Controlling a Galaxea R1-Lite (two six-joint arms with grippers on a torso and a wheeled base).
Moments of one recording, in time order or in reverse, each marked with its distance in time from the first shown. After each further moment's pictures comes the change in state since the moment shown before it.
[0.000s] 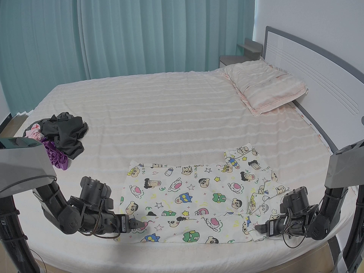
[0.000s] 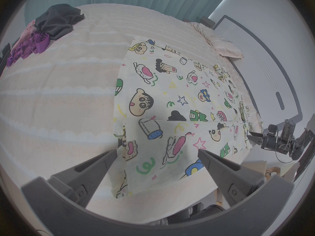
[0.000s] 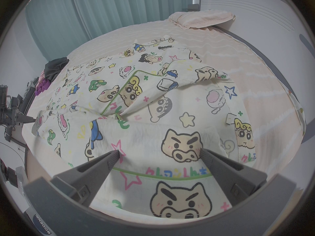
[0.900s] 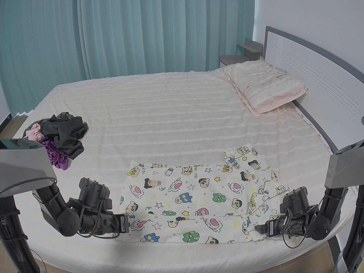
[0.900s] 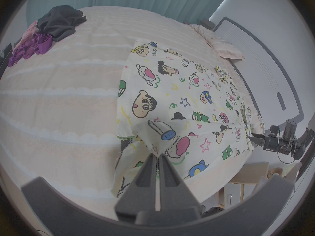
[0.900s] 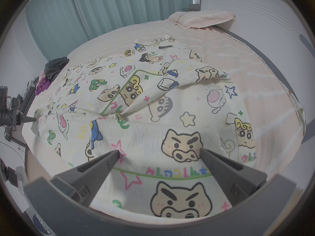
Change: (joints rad) left arm 0.003 0.007 0.030 -0.063 0.022 0.000; right arm 0.002 0.000 0.001 0.000 0.001 0.000
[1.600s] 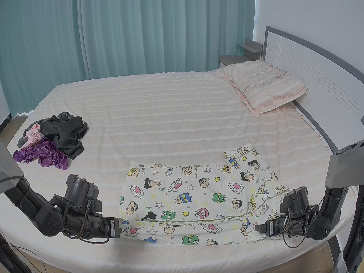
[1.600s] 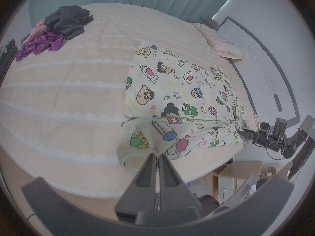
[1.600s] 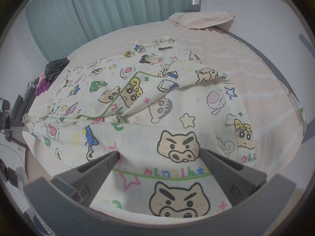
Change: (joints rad) left arm -0.021 -0.245 0.026 0.275 0.006 -0.048; right arm -0.002 -0.002 0.001 -0.008 0.001 0.001
